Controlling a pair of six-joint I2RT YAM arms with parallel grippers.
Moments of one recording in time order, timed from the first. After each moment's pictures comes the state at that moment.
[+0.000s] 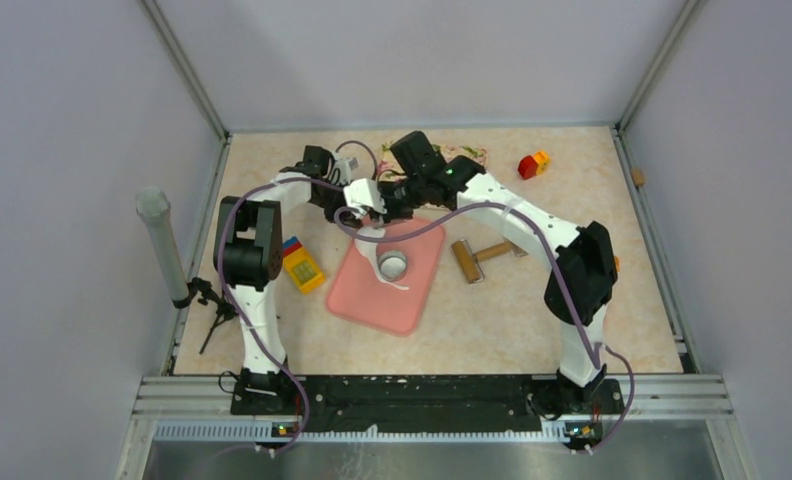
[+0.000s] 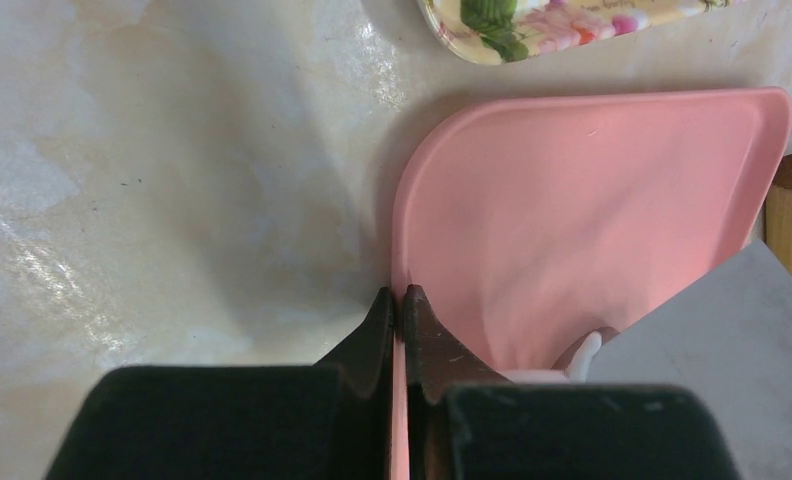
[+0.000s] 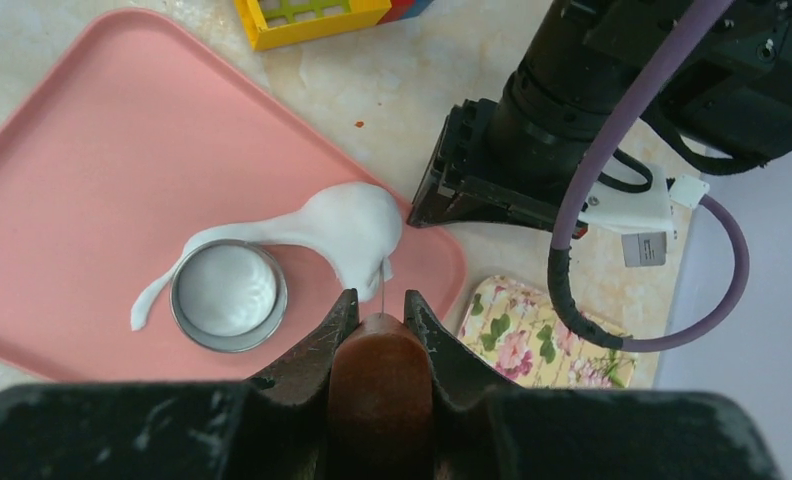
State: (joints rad) left arm -0.15 2.10 1.49 -0.52 0.52 -0.08; right arm 0.79 1.92 1.82 -0.69 -0.51 -1.04
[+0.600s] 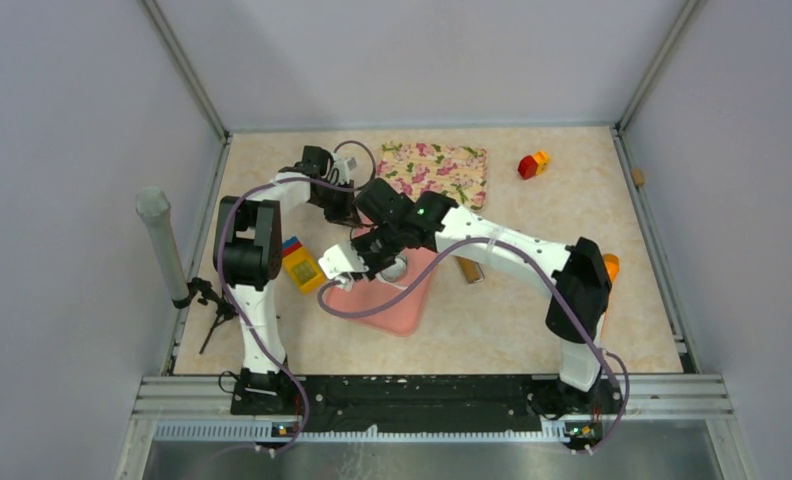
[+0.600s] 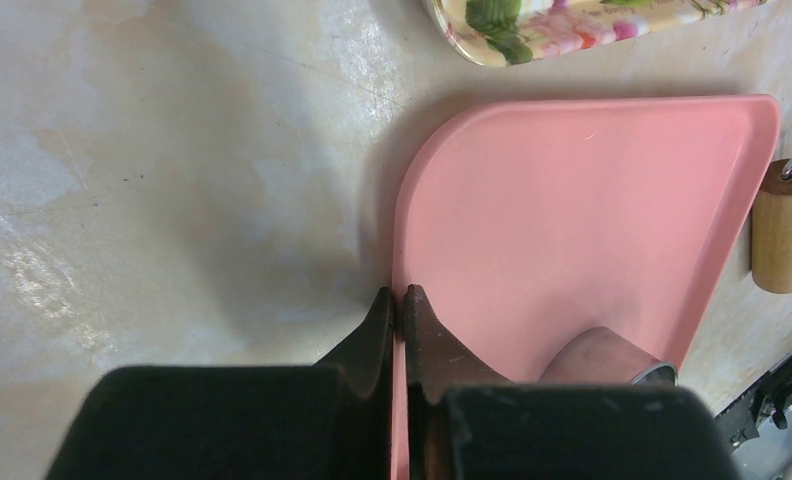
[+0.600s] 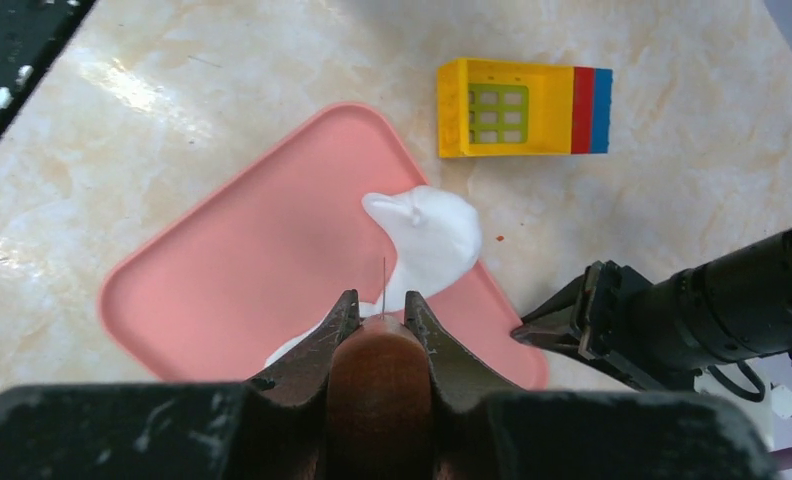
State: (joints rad) left arm -0.14 2.10 1.49 -0.52 0.53 -0.11; right arm 1.01 1.90 1.79 -0.84 -0.48 -1.15
